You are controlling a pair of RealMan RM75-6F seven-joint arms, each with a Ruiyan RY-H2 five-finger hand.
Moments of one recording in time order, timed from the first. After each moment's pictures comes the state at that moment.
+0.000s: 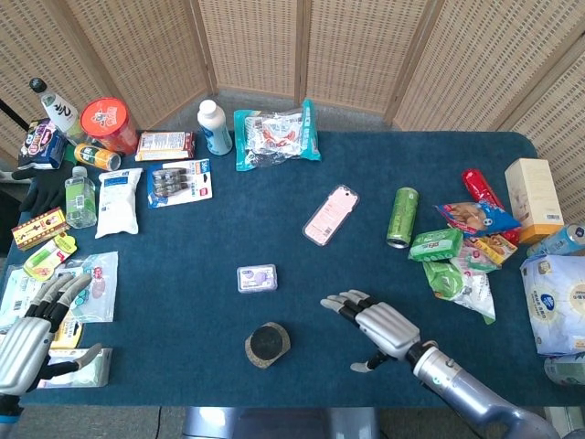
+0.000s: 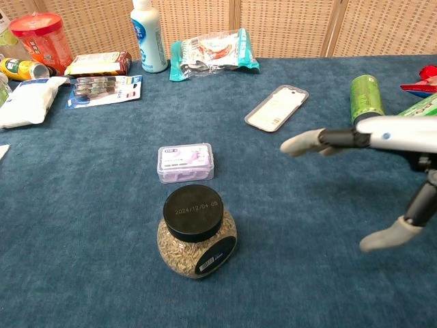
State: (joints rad) left arm -0.04 -0.95 0.08 -1.96 1.71 1.51 -0.14; right arm 0.59 -1.14 -0.01 -1.94 -1.53 0.84 0.09
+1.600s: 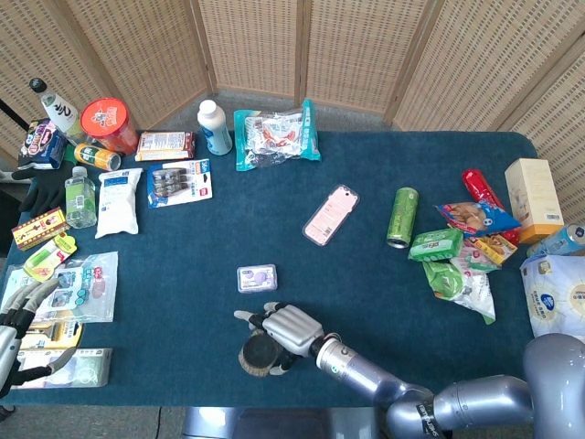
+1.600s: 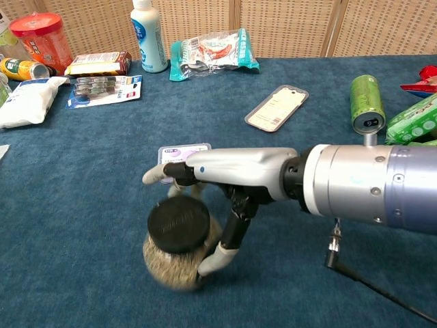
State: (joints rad) left arm 0.00 -1.00 0.10 -1.75 1.70 1.59 -0.36; right arm 0.92 -1.58 0.11 -1.85 -1.00 0.77 -0.31
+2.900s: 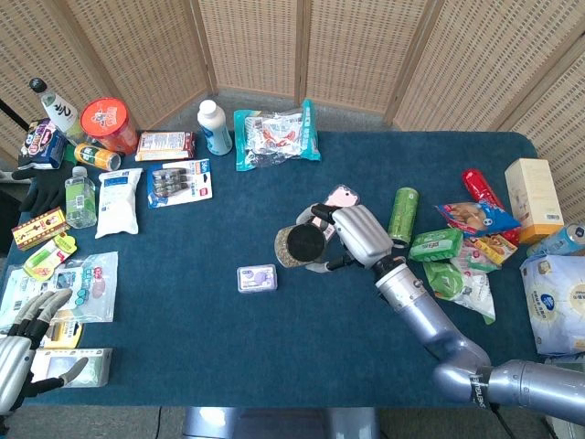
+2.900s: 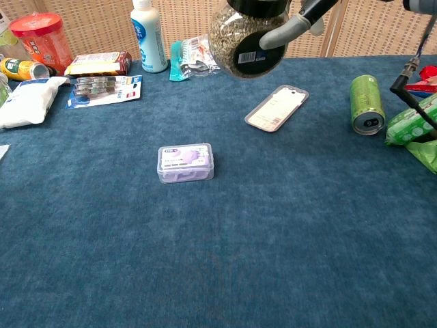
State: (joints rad) left arm 0.03 -0.99 0.13 -1.87 1.73 1.59 -0.23; right arm 0.80 -1.29 0.34 -1.81 -1.17 0.98 0.03
